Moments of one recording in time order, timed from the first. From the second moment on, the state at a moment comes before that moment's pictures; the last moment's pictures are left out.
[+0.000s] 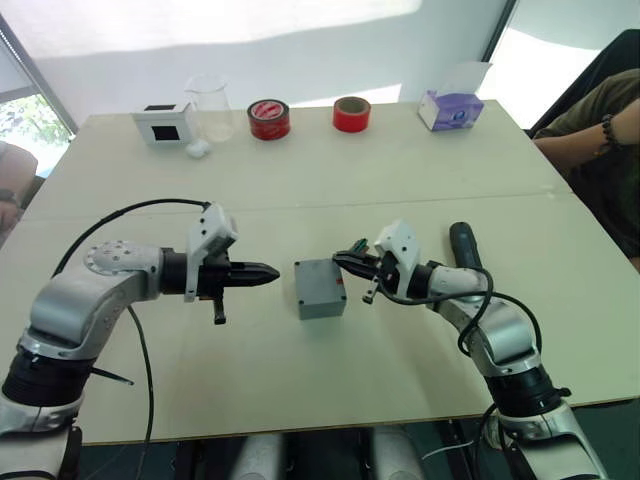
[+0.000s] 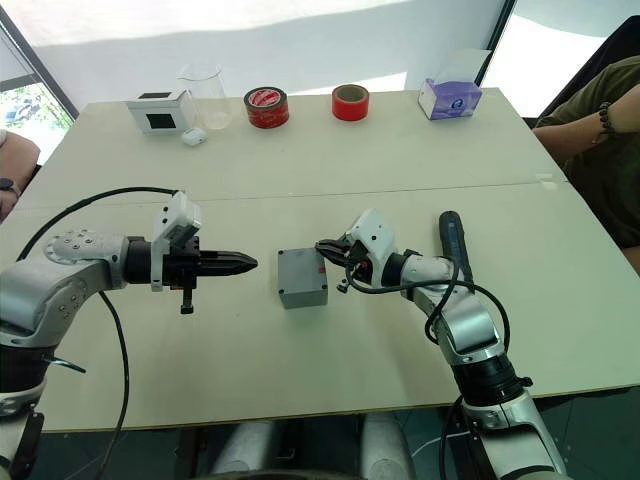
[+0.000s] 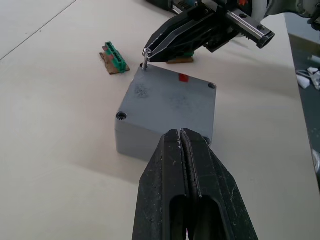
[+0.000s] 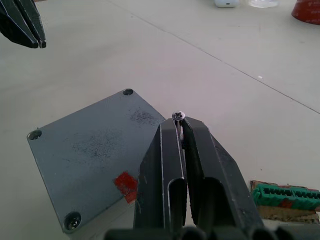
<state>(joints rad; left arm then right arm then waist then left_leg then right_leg) -0.43 0.82 -0.01 -0.32 -0.60 0.80 -1.06 -0.39 -0.41 0.16 -0.19 0.27 0.45 0.75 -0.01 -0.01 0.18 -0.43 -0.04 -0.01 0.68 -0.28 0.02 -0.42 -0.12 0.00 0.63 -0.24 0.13</state>
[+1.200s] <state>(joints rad) -0.44 0.82 -0.02 -0.28 -0.60 0.76 -1.07 -0.40 -0.44 0.15 -0.14 0.24 0.45 0.76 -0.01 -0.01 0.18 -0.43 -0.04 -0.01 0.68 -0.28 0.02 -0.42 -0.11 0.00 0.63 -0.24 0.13</state>
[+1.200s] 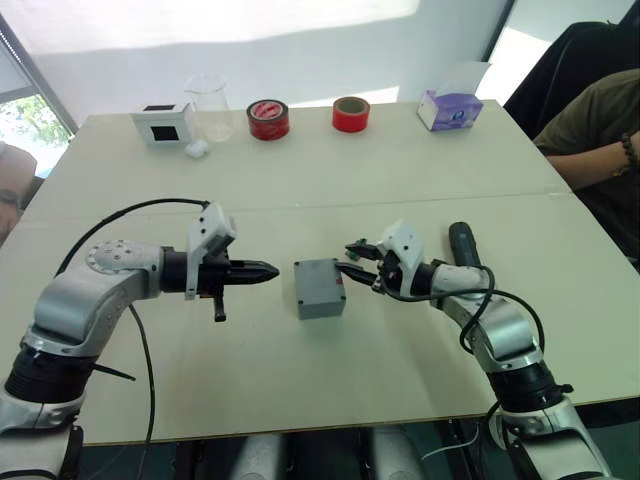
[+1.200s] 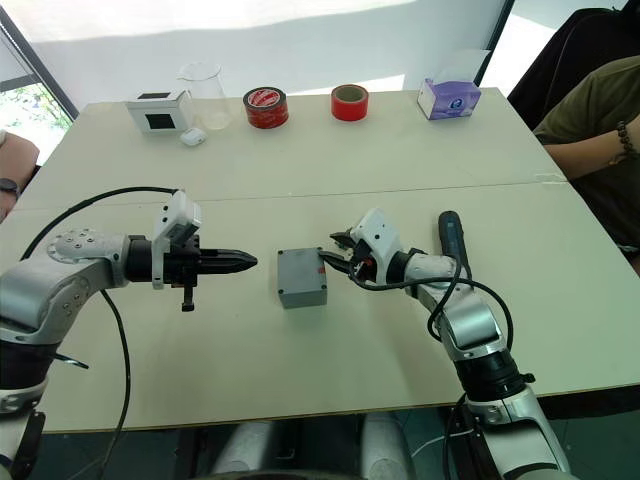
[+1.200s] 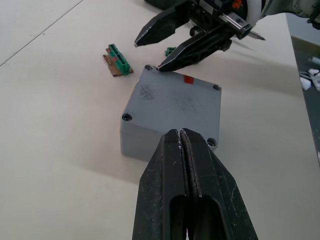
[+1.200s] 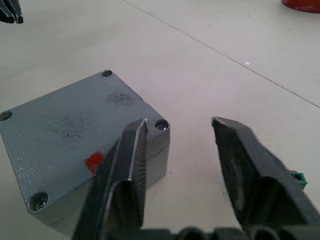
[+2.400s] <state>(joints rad) -0.51 0.74 -0.14 -0.39 -0.64 0.73 -1.15 -0.87 -1.18 0.24 0.16 0.85 1.61 0.64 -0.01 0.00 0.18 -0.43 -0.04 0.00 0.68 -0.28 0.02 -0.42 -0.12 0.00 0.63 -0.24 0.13</state>
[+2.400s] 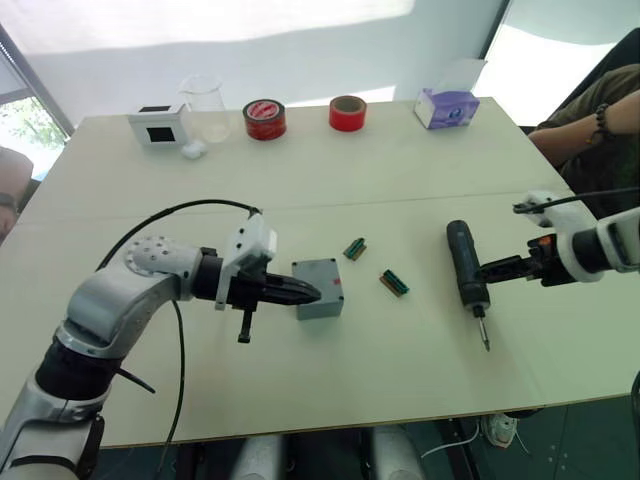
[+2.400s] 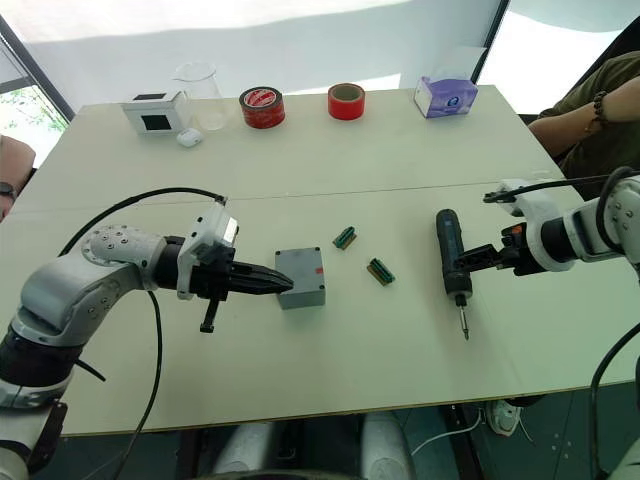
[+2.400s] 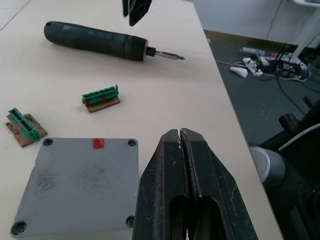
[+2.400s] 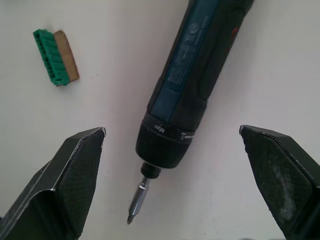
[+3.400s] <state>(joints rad) -0.46 0.74 -0.13 -0.36 -0.62 0.72 -1.08 -0.99 -0.95 0.45 0.40 0.50 1.56 0.73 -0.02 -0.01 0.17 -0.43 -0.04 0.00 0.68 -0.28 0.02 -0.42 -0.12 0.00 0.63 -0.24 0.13</state>
